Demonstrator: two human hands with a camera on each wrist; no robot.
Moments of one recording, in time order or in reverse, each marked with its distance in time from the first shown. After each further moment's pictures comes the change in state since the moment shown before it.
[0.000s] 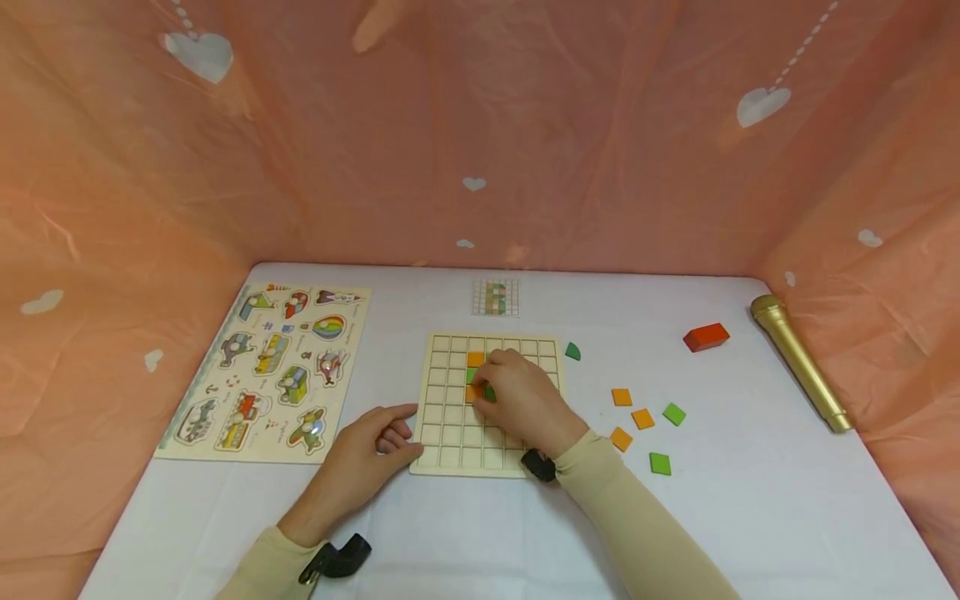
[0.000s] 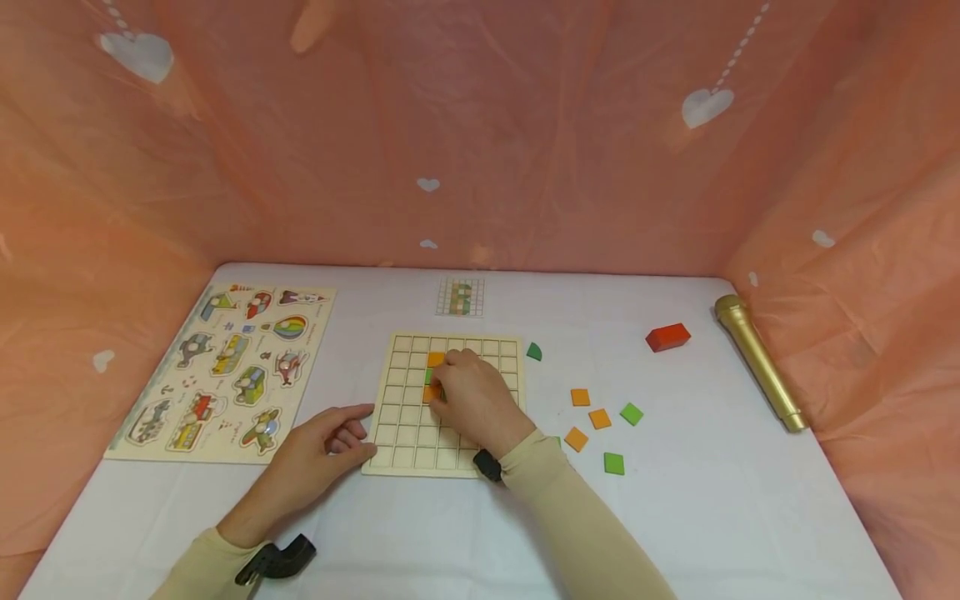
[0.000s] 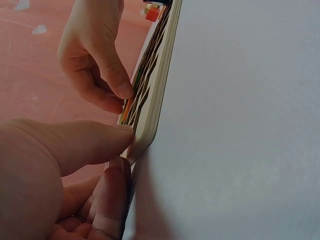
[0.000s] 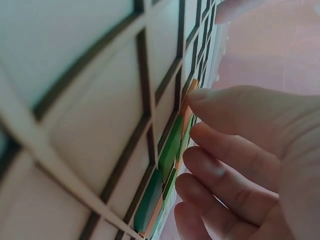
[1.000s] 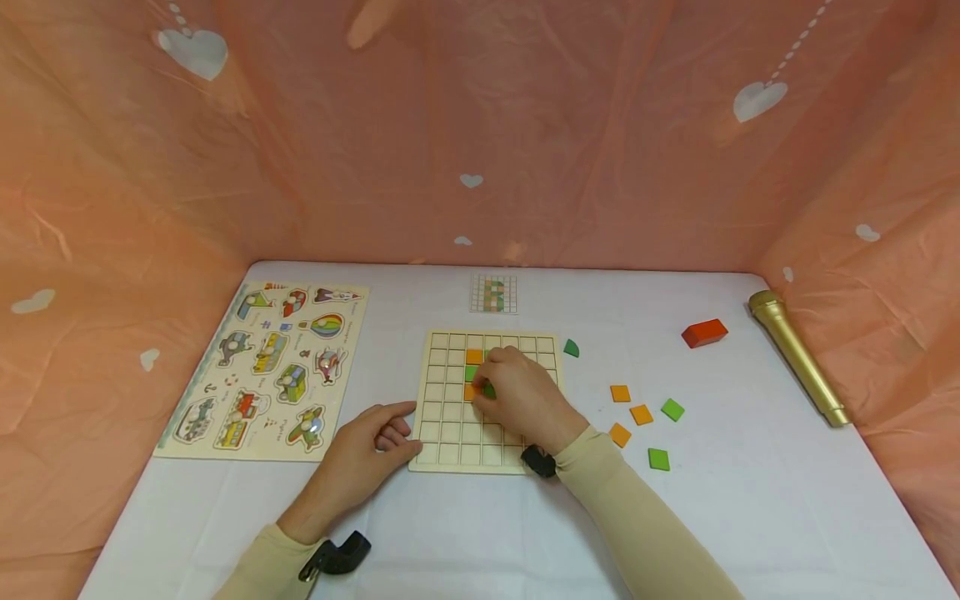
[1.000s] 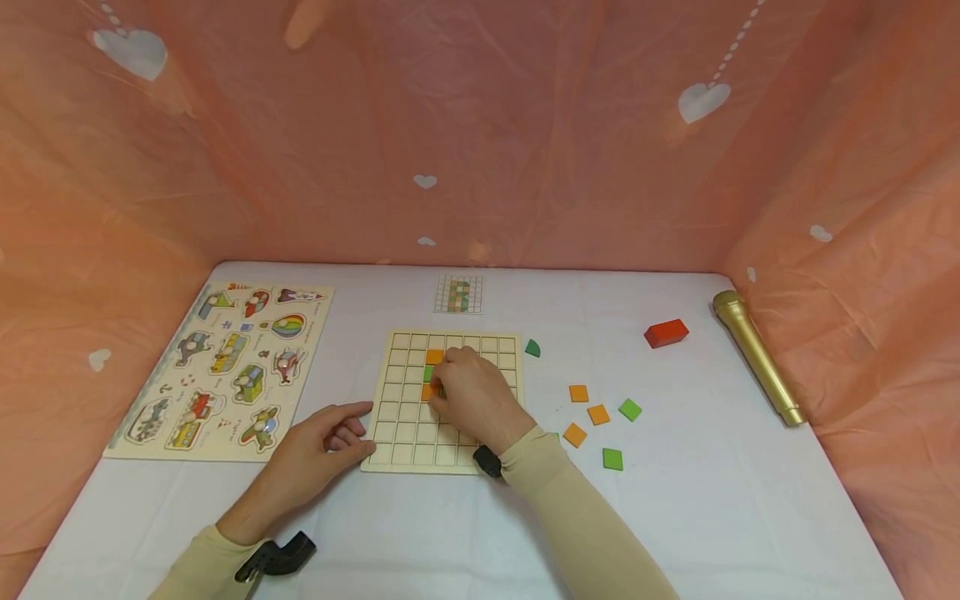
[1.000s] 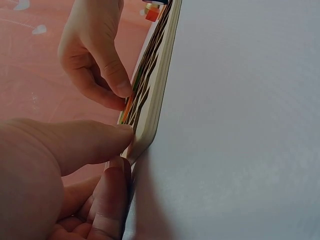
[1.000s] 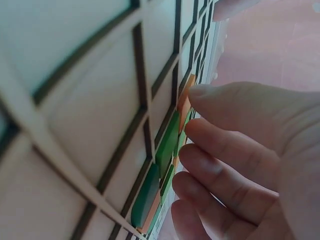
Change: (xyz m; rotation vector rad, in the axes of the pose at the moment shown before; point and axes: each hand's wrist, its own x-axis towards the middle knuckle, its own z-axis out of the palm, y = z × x) left_hand 0.000 0.000 0.001 0.013 0.007 0.021; right_hand -0.001 0.003 -0.001 0.018 -0.020 0.007
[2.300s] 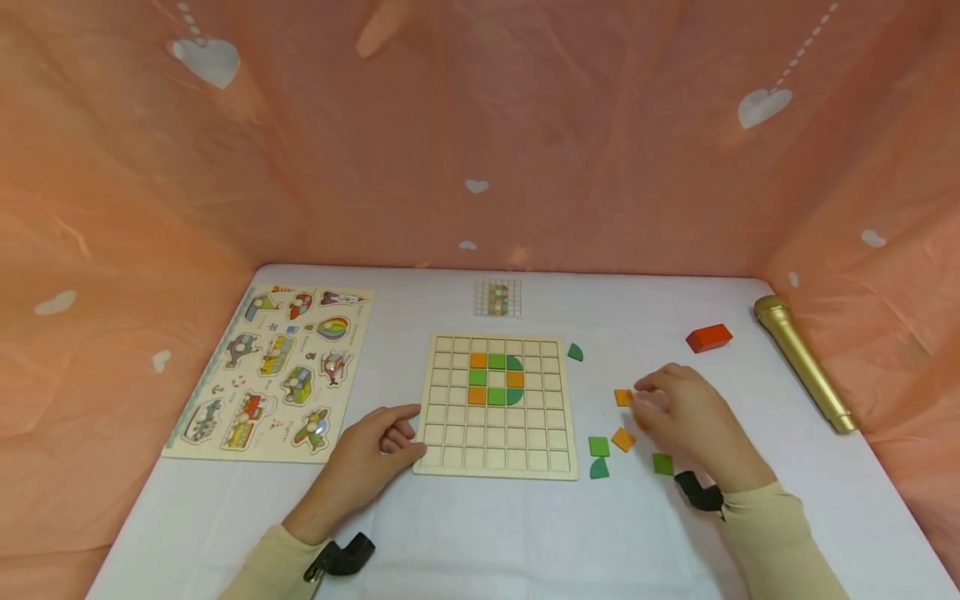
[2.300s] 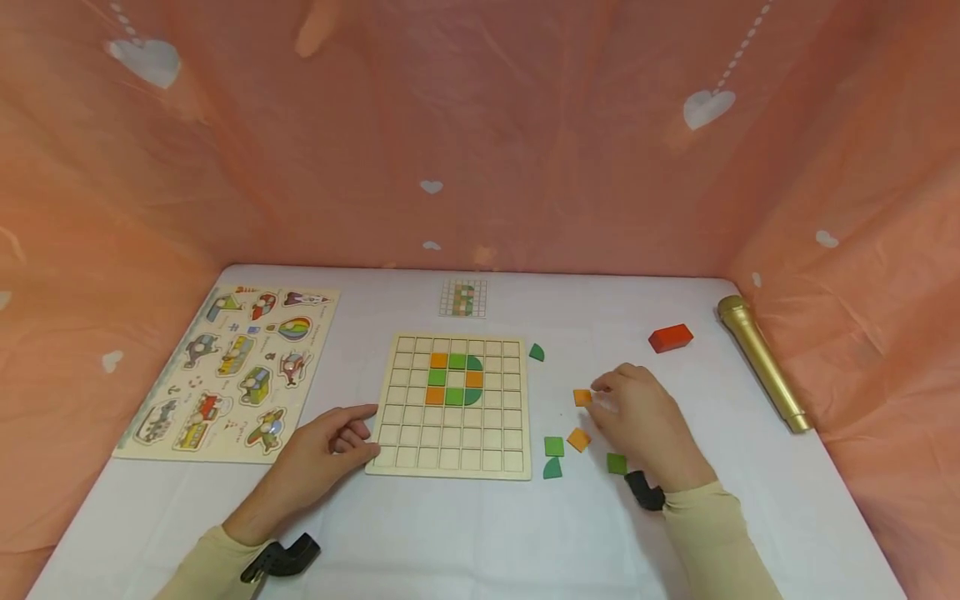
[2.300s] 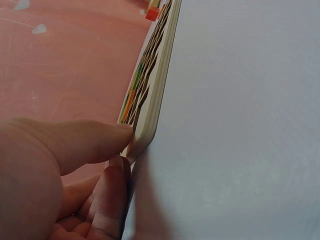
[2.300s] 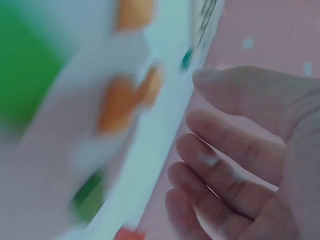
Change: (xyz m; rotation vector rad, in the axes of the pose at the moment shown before) left_hand 0.000 0.002 0.001 -0.006 0.004 -0.026; right_hand -0.127 0.114 -0.072 0.032 0.073 0.404
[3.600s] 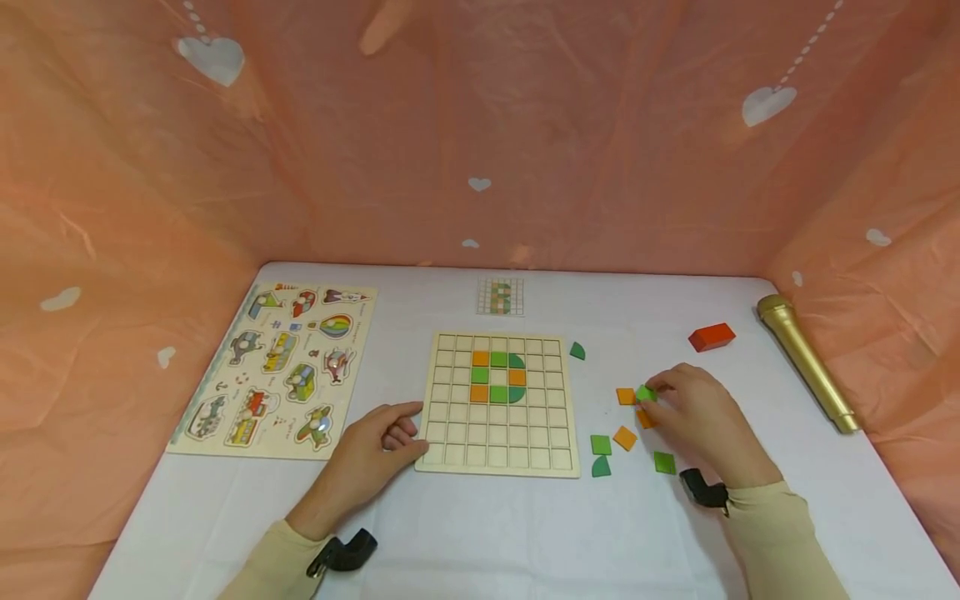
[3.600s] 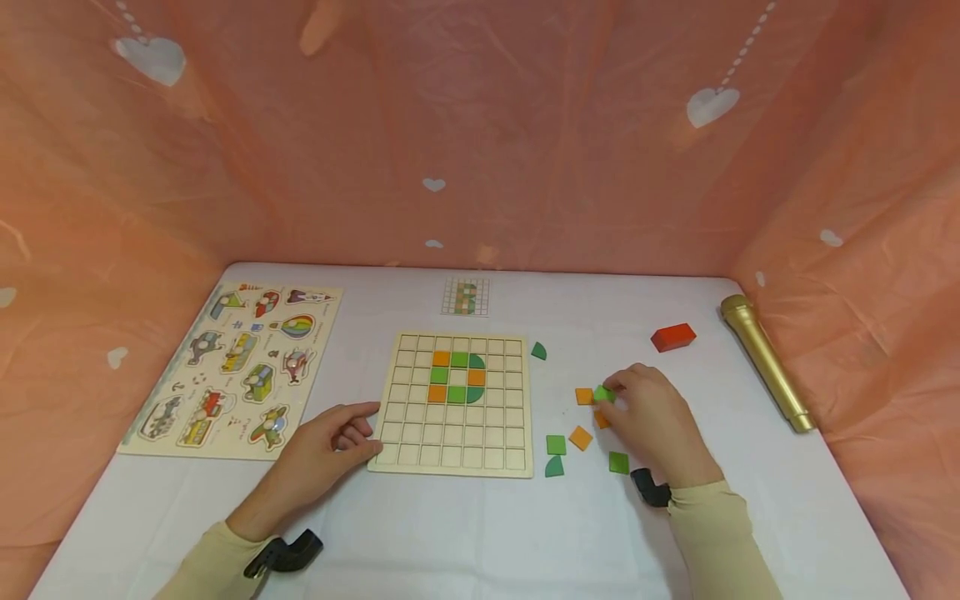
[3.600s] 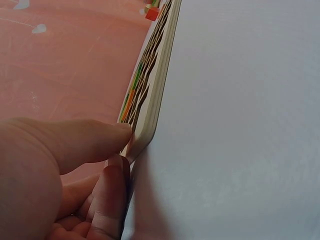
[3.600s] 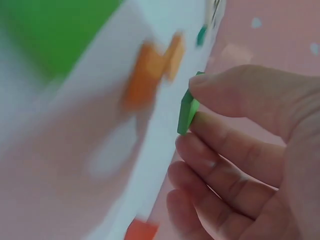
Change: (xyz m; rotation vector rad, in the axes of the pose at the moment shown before) left_hand 0.000 -0.003 0.000 -0.001 -0.001 0.024; right_hand 0.002 0.010 -0.001 -0.006 -0.003 0.015
